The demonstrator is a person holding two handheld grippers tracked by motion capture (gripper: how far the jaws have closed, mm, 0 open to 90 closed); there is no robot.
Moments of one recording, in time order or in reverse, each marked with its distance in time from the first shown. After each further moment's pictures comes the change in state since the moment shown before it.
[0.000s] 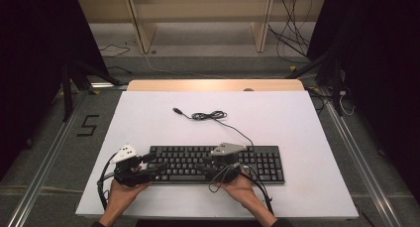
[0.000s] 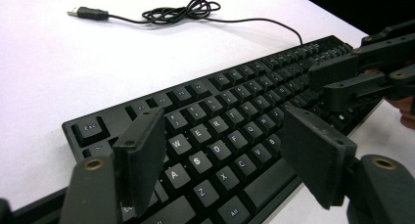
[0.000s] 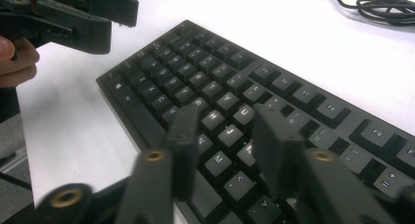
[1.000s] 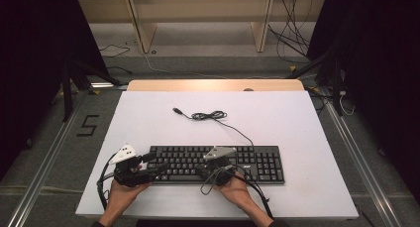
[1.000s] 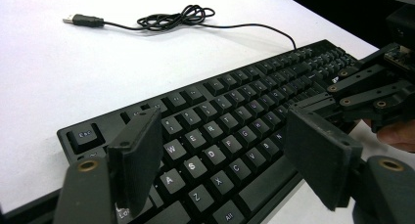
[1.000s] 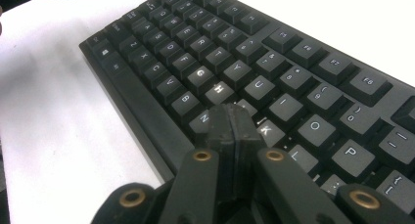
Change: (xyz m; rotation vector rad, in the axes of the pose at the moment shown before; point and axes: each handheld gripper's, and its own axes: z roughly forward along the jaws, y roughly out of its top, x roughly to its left) left arm -0.001 0.000 -0.001 -0.019 -0.014 0.007; right arm 0.005 -0.008 0.022 0.100 -0.014 -0.024
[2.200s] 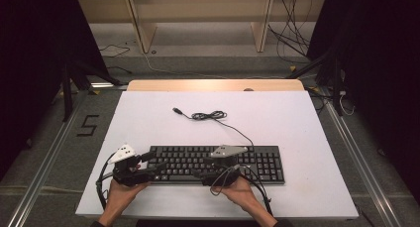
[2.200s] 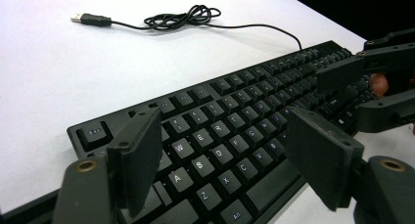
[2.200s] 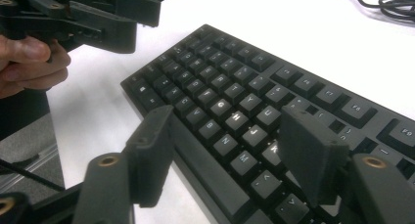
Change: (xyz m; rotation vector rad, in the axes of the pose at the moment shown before) left arm 0.003 0.000 -0.001 -0.002 0.014 -0.006; right arm 0.002 0.005 -0.027 -0.116 0.068 0.046
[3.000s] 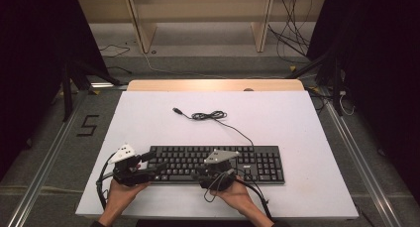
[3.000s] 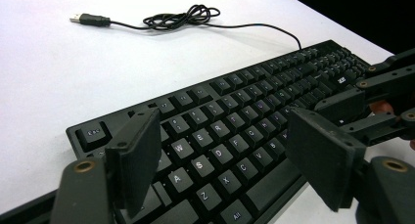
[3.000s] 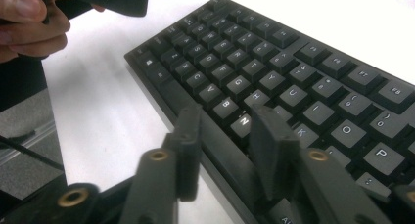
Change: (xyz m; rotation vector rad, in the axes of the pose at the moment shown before) left arm 0.000 0.000 0.000 0.001 -0.003 0.005; right arm 0.010 -0.008 0.012 0.070 0.001 -0.050
